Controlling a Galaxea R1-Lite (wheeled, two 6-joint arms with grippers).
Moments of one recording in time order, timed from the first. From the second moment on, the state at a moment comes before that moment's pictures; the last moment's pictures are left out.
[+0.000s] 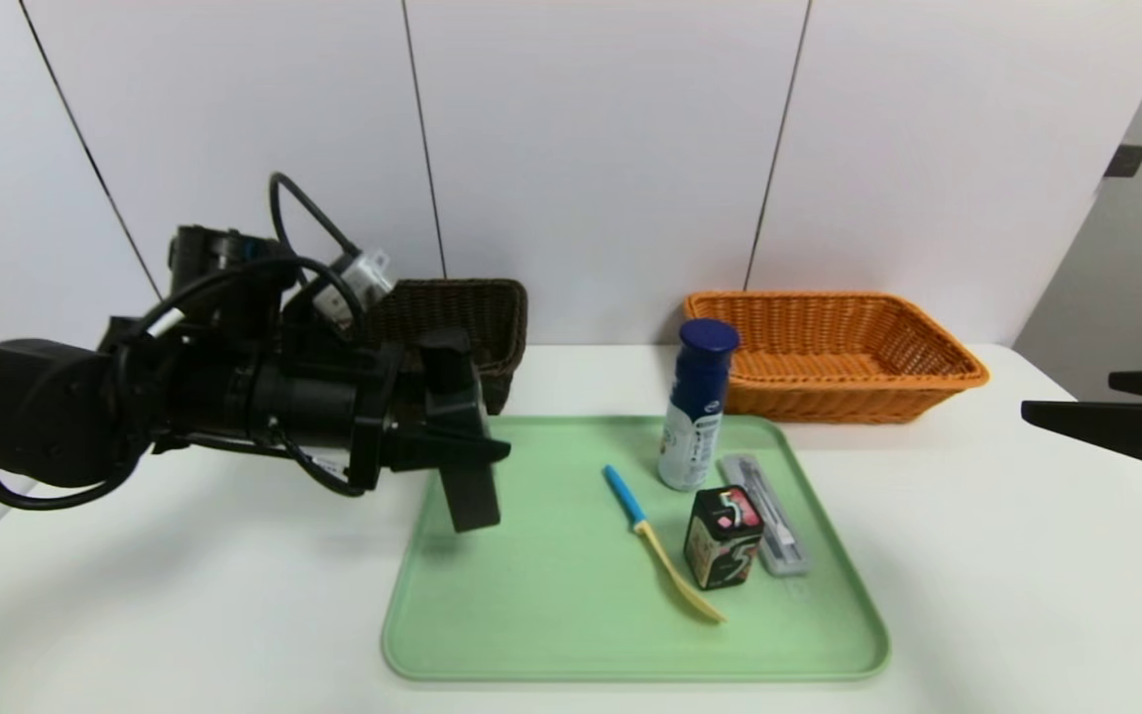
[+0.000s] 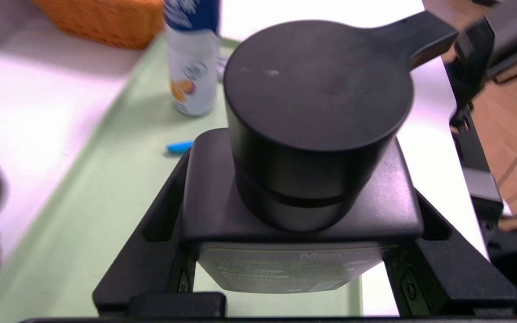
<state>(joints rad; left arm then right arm) -0.29 1.72 -1.00 -0.27 -1.08 0.31 0.04 1.11 -0.95 0.29 0.32 -0.08</state>
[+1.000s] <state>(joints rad) -0.14 1.76 -1.26 -0.32 -0.40 0.09 0.04 1.07 -0.93 0.30 0.32 -0.08</state>
